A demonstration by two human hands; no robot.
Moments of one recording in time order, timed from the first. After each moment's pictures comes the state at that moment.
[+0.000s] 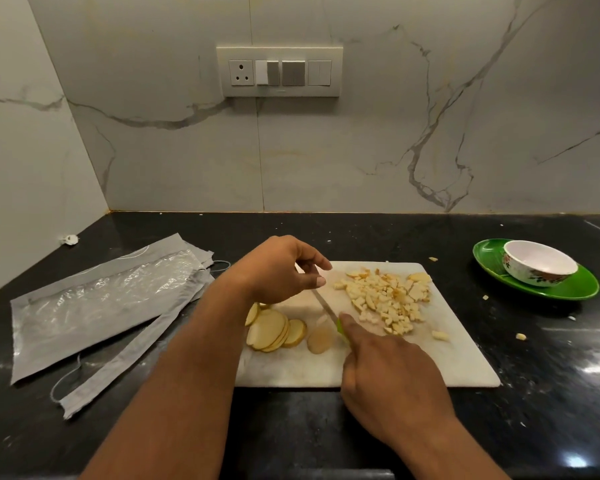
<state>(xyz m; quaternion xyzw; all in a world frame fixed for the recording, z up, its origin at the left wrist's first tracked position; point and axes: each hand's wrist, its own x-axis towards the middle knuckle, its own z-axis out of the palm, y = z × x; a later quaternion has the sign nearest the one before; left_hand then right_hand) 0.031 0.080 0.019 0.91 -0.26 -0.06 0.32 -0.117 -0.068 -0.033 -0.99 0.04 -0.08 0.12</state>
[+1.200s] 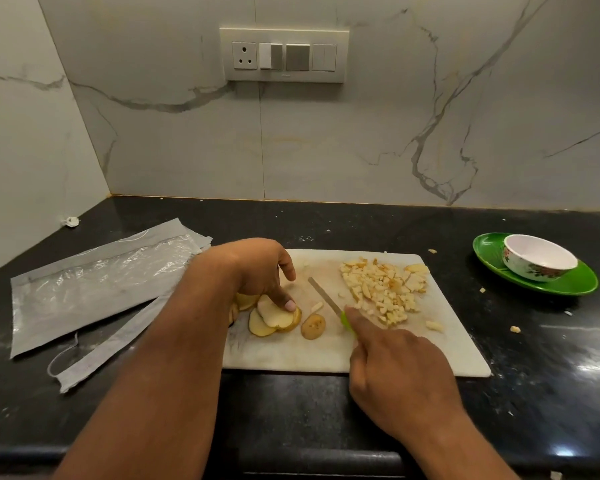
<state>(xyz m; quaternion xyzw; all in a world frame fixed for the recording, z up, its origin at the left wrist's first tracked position) 0.035 0.095 0.021 0.95 -0.19 -0.19 0.14 -0.130 -0.084 -0.037 -0.99 0.02 -0.09 0.07</state>
